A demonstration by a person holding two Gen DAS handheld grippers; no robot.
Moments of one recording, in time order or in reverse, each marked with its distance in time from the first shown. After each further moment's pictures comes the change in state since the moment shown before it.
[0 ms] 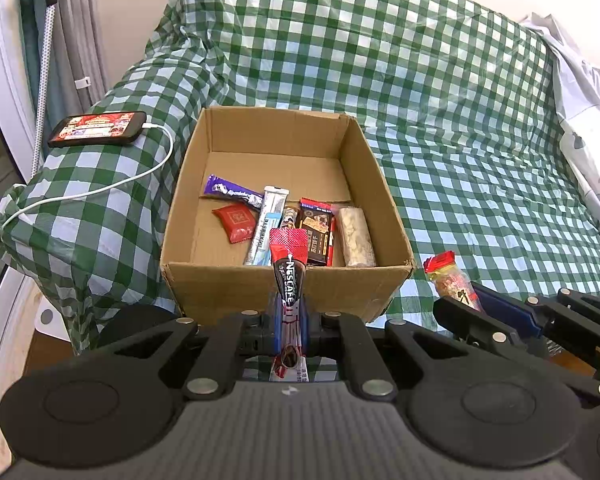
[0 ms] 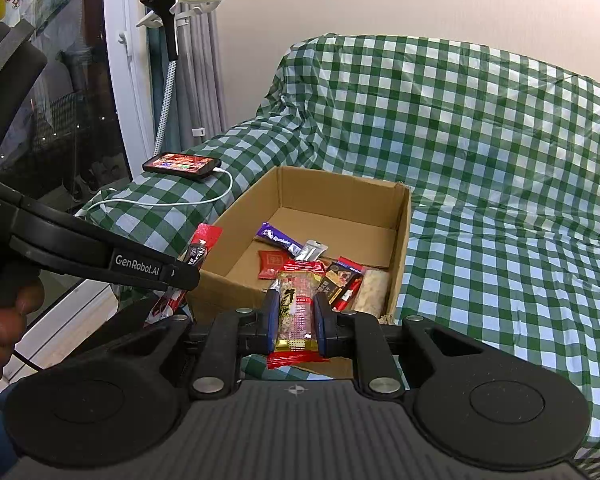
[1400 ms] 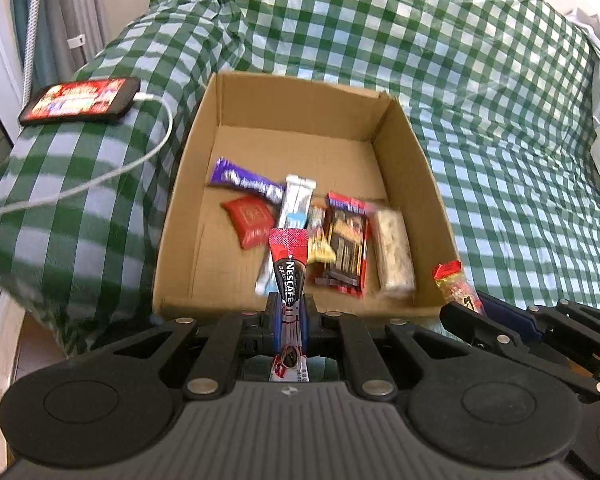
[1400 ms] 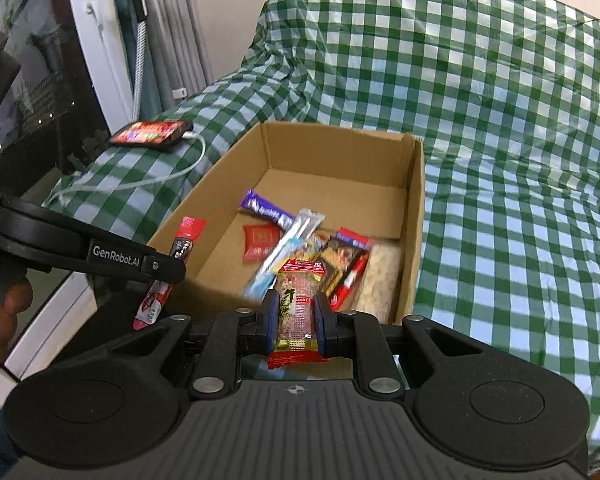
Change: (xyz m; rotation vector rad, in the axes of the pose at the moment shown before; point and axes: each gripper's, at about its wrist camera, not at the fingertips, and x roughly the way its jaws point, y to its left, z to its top) left arm 0.090 0.034 0.059 -0.061 0.135 0.007; right arm 0.092 -0.028 0.025 0.073 0.165 0.039
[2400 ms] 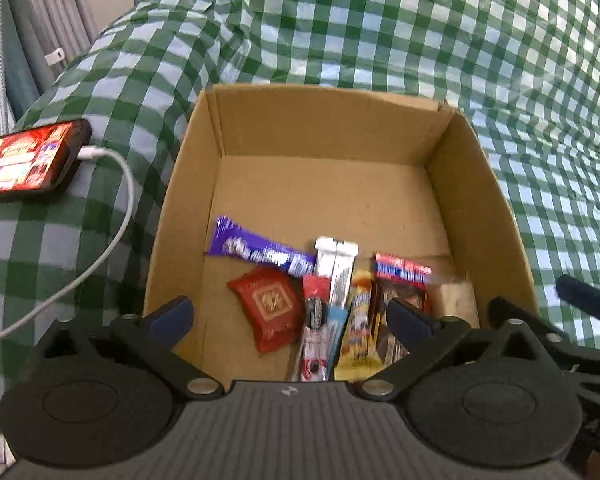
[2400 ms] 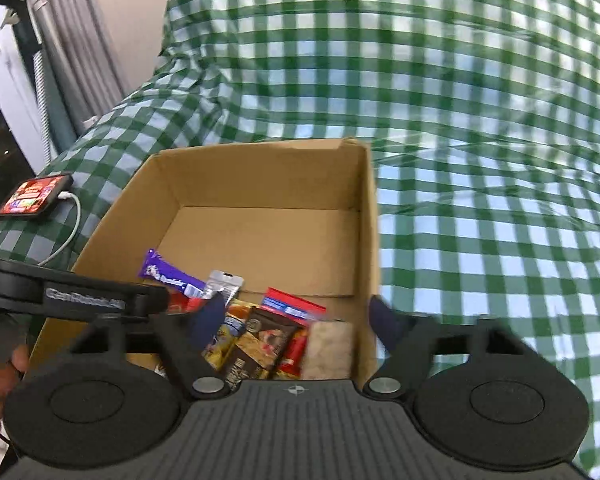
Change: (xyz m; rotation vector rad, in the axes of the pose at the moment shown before) left arm 0.107 0.005 0.084 0.039 0.060 0.107; right arm 0.115 -0.069 0.059 0.172 0.019 -0.110
